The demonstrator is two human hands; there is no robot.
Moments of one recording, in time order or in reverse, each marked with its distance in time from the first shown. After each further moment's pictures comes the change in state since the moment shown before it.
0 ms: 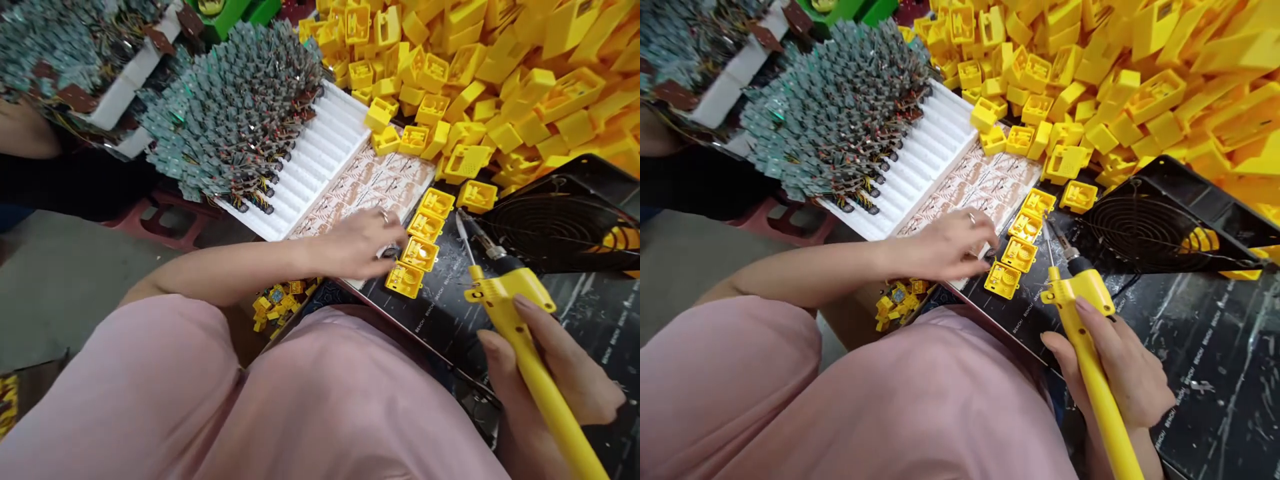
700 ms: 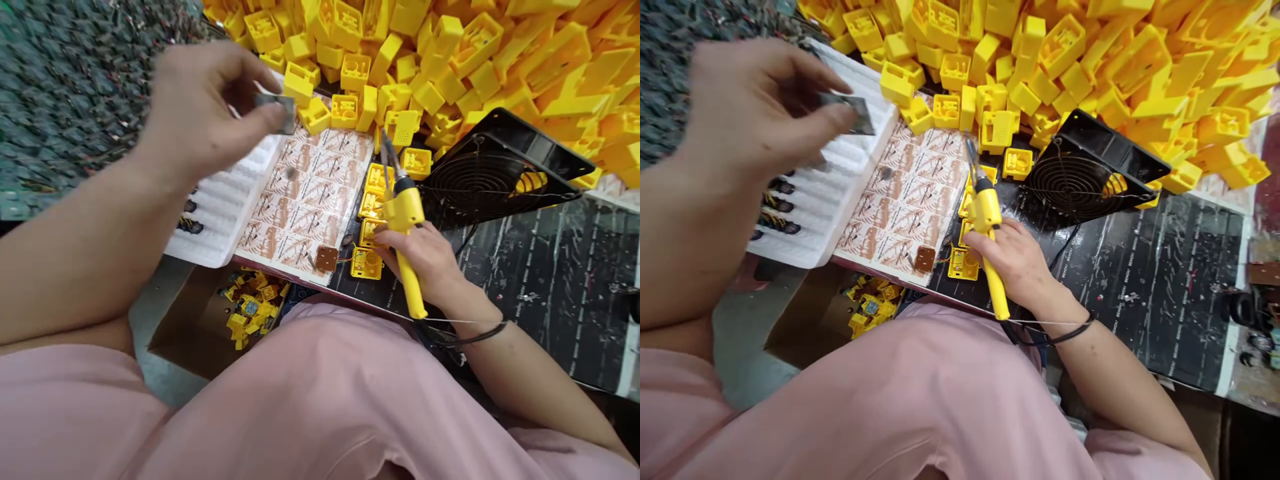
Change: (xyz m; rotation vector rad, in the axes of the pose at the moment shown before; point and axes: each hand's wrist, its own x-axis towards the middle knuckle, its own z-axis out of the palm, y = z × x) left_hand 0.016 -0.088 -0.071 -0.270 0.525 -0.312; right_hand 0.056 -0.007 0.065 0.005 -0.271 -0.321
